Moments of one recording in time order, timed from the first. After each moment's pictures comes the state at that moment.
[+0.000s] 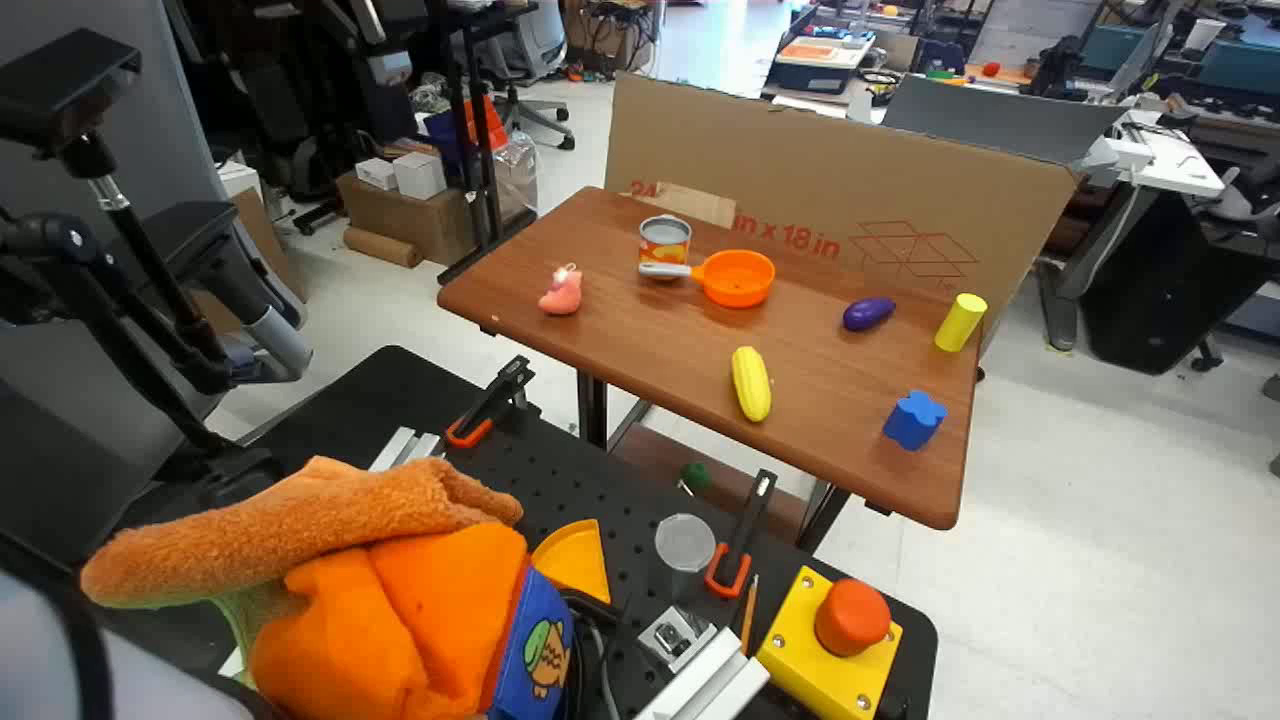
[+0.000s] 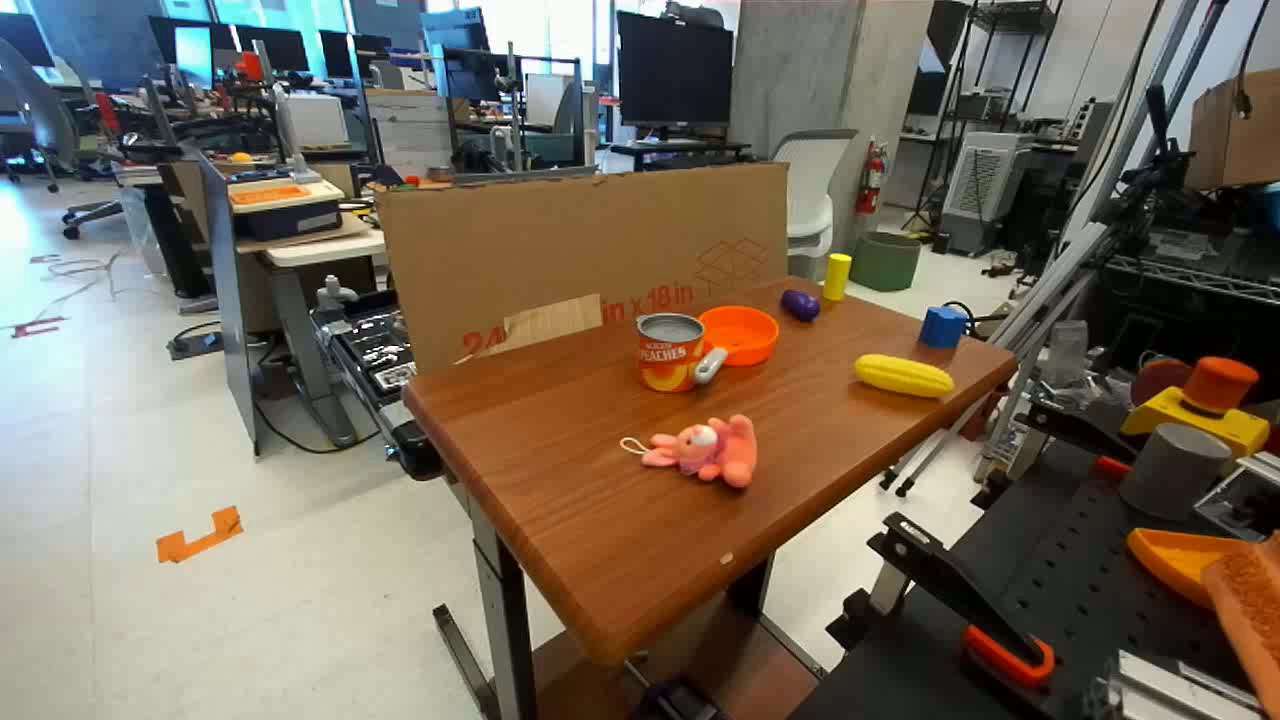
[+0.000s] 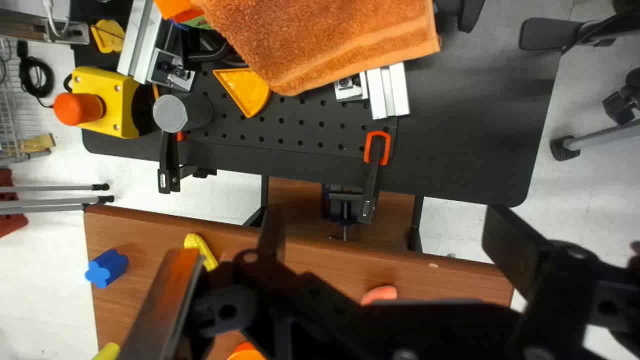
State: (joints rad) arm 0.22 -0.68 0.41 -2.71 0.08 1.91 0.37
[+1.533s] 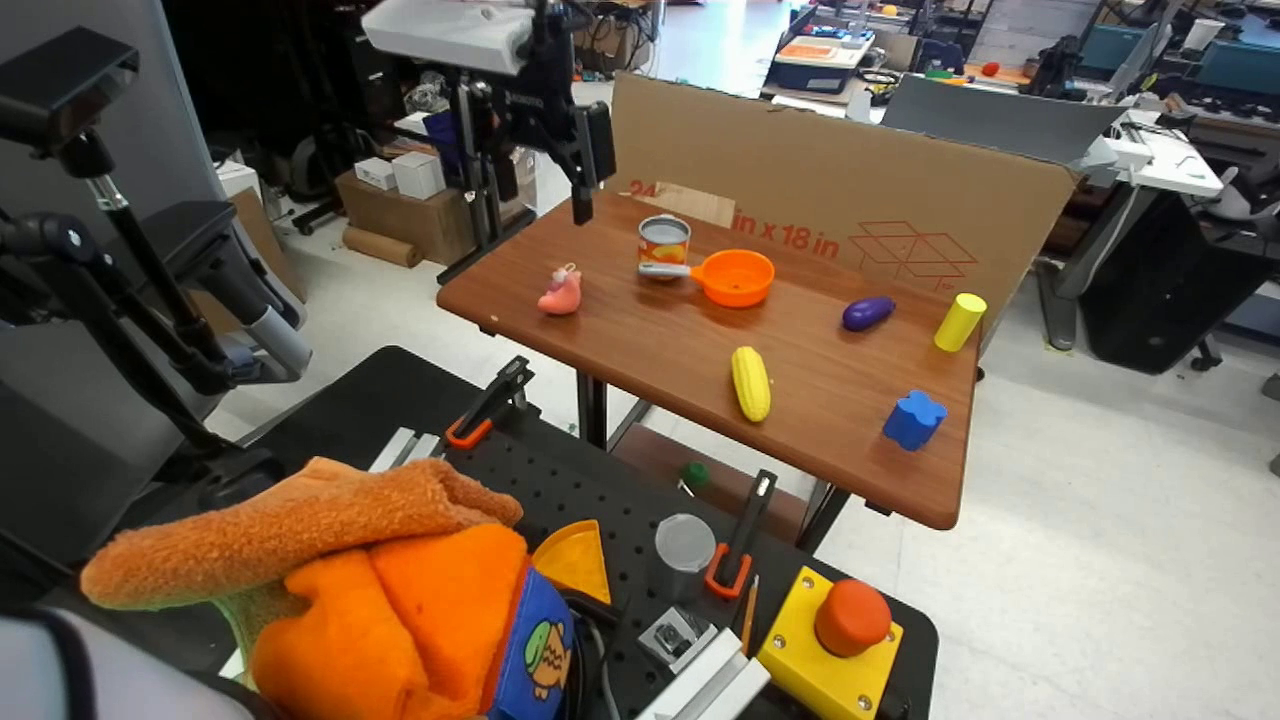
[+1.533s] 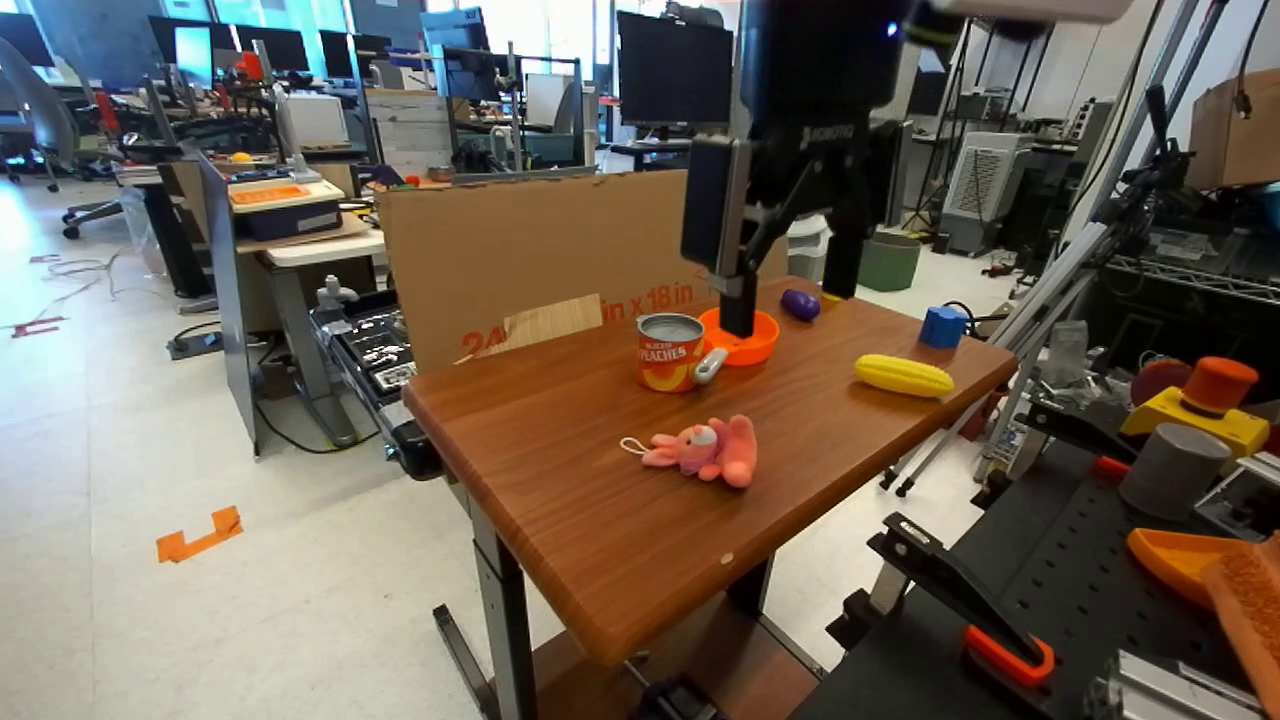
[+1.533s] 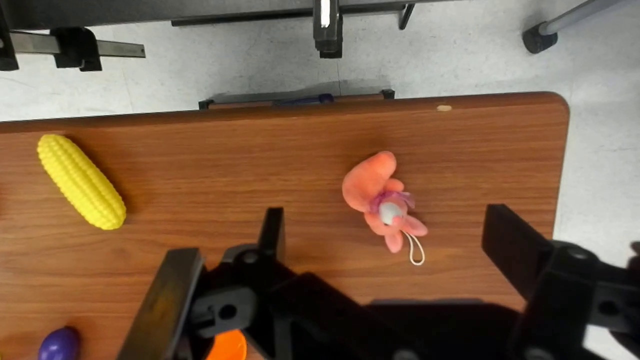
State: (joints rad) arm 0.09 0.08 0.29 -2.42 -0.14 2.44 0.49
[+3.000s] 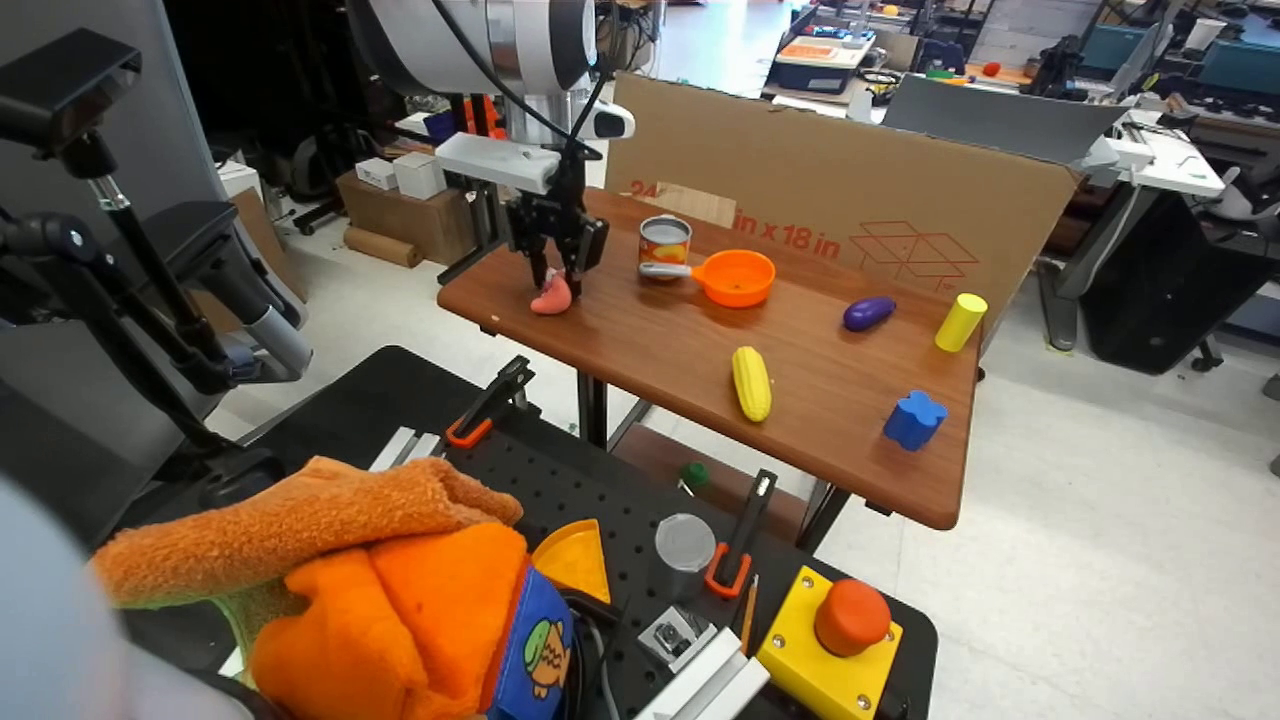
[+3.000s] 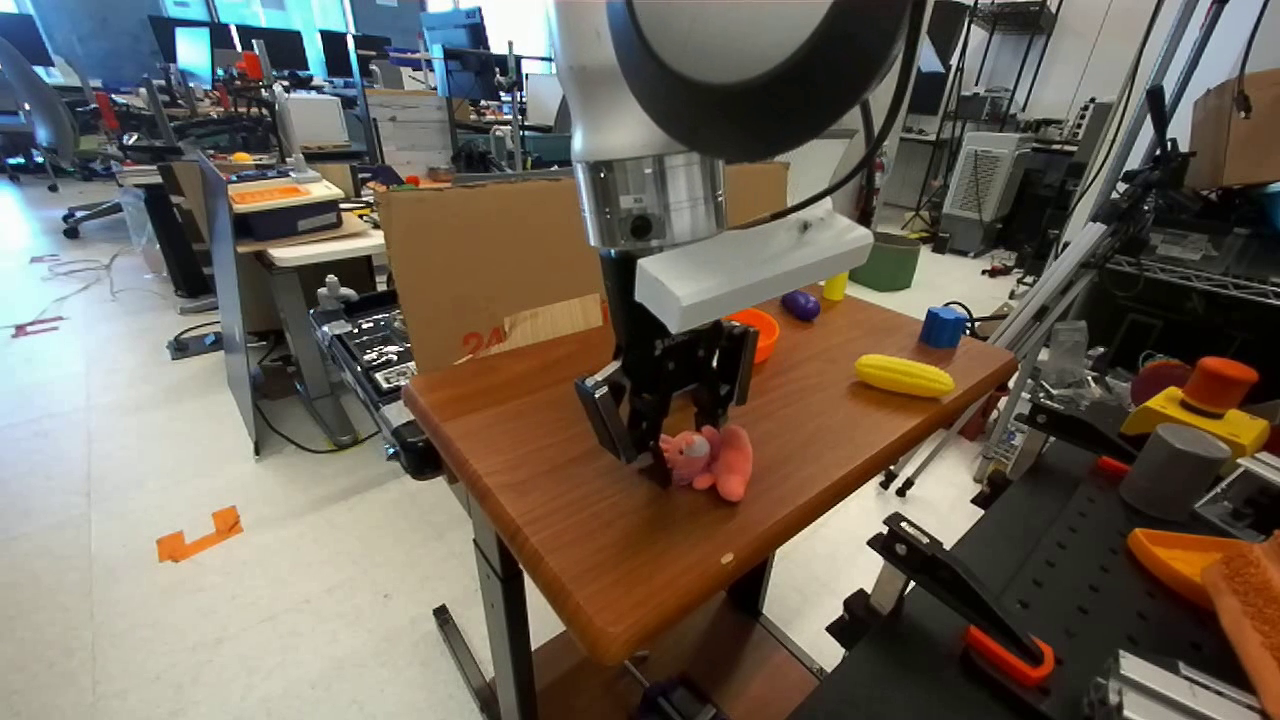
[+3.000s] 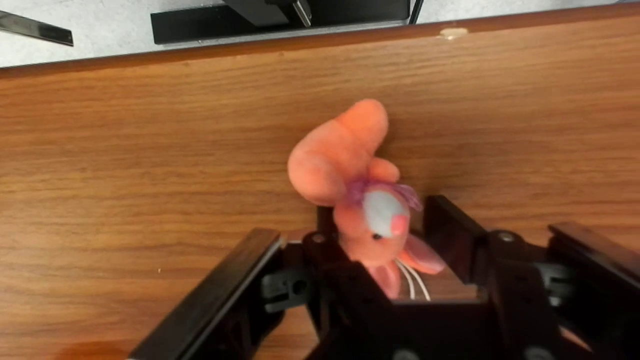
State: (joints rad) arm 0.33 0.55 0.07 -2.09 -0.16 2.47 0.55
